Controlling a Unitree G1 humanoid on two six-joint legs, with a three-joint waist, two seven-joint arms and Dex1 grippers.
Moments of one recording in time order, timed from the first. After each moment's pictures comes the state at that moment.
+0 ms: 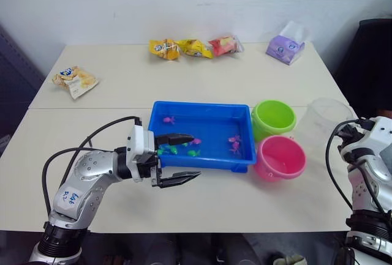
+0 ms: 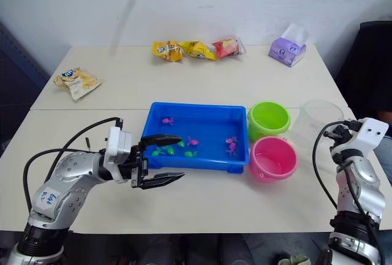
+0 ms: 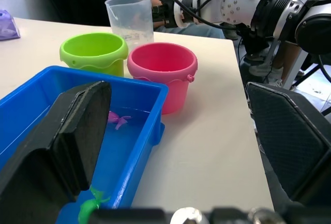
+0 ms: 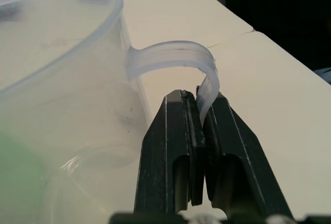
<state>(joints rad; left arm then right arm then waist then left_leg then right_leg) -0.19 0.57 -0.01 -0.42 -0.58 0.34 -0.96 -0.30 -0.47 -0.55 0.27 0.42 0.29 0.17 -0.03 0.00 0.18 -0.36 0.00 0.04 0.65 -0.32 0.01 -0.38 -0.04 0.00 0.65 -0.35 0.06</state>
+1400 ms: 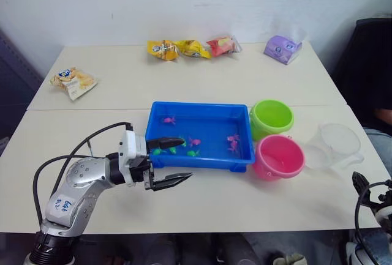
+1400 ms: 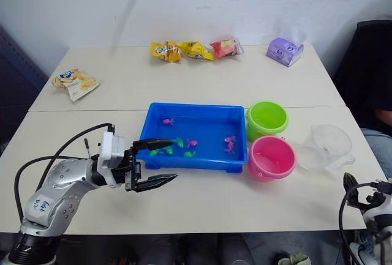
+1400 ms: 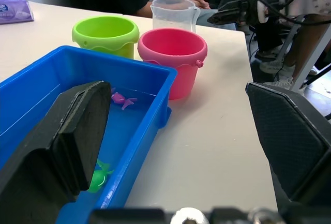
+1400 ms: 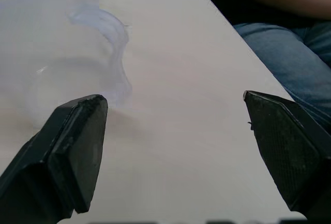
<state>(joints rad) -0.11 0.60 0.04 -0.41 -0.58 0.31 -0.95 0.37 -0.49 -0.70 -0.17 0.58 0.31 0.38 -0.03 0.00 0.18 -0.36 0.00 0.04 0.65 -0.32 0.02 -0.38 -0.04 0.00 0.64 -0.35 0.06</state>
